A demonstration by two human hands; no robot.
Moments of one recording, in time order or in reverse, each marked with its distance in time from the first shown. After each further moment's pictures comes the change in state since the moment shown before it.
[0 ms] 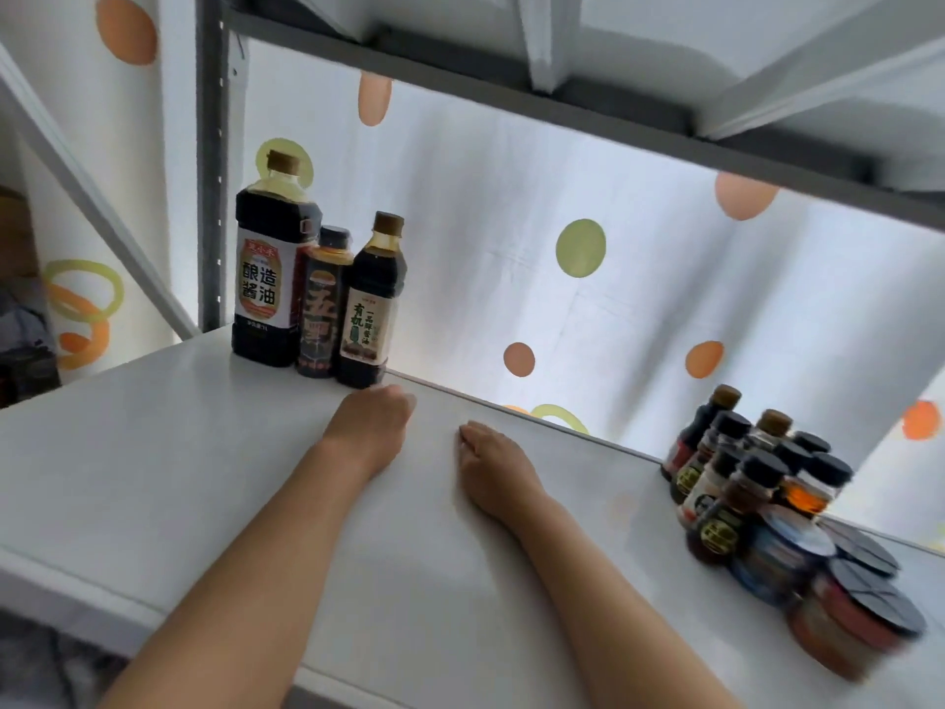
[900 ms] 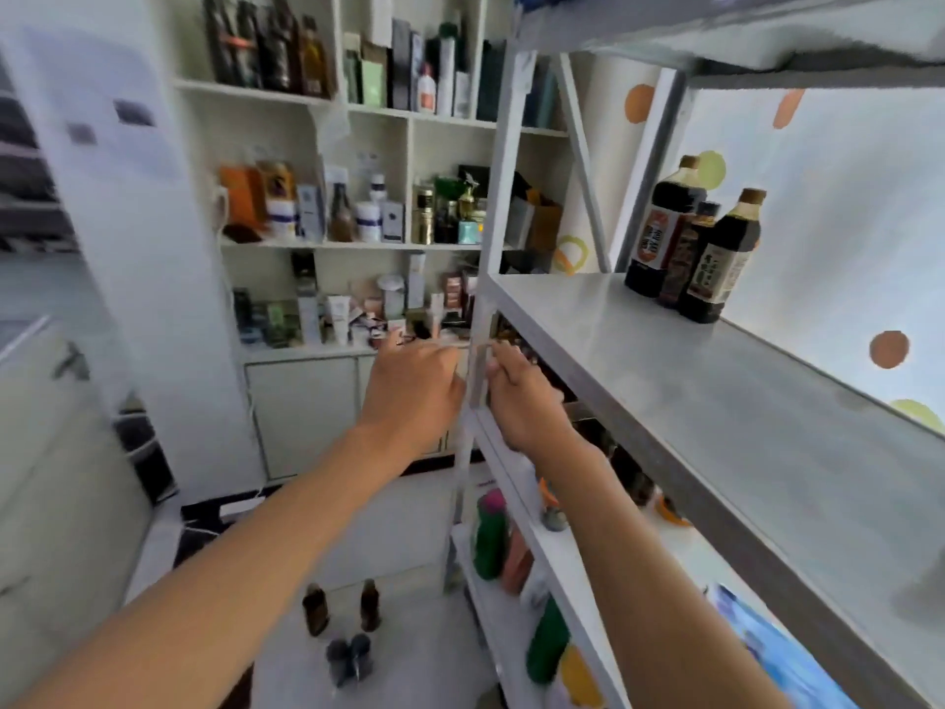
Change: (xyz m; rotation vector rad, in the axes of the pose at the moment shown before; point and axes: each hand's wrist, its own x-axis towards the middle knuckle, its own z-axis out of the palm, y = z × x) left_hand -0.400 0.176 -0.196 0.468 0.245 -0.805; right_hand -0.310 -0.148 -0.021 0.482 -0.427 -0.772
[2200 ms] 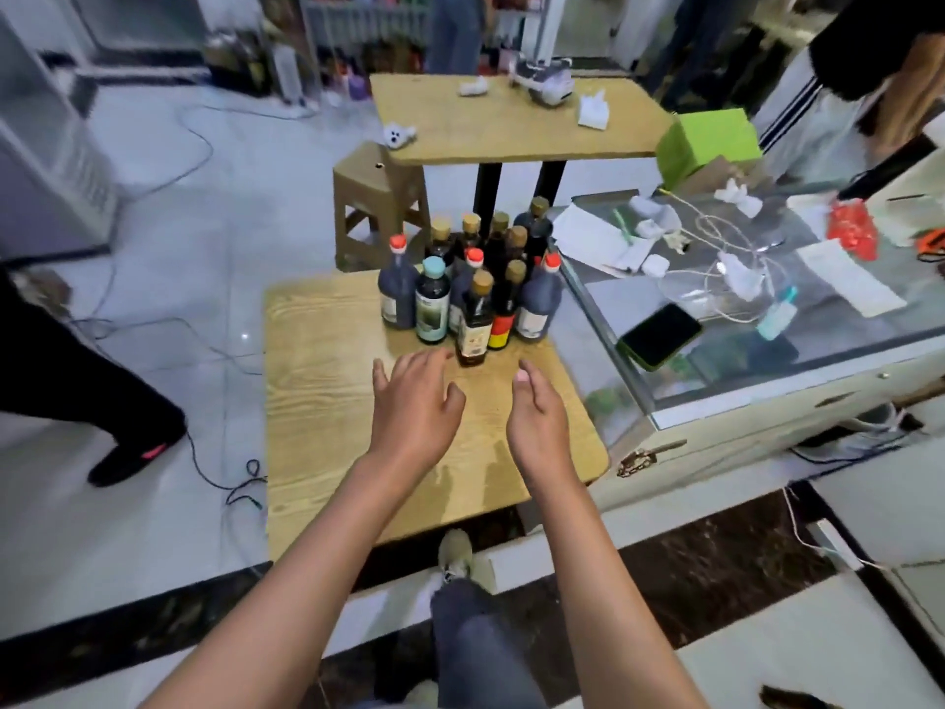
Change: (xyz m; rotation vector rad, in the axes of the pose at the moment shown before) left_hand -0.782 -0.347 -0.363 0.382 0.287 -1.724; right_hand -0.510 -0.518 0.592 0.482 -1.168 -0.489
